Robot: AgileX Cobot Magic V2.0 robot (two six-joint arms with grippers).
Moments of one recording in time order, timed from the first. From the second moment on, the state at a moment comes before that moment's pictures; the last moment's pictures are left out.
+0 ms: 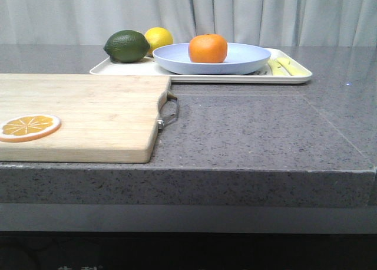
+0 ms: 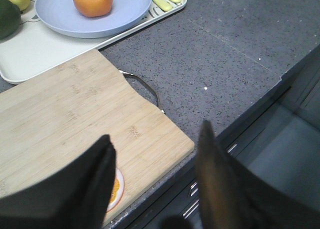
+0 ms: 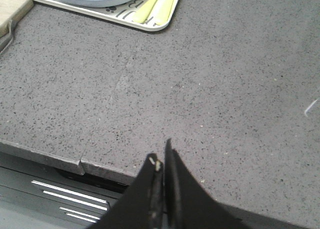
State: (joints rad) left arm -0.76 0.74 -0.82 -0.03 0.66 0.04; right arm 0.17 0.44 -0.71 -0.02 0.88 -0.03
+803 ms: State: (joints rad) left arm -0.61 0.60 -0.70 -0.04 0.57 0.04; right arm 0.17 0.44 -0.71 -0.02 0.89 -0.03
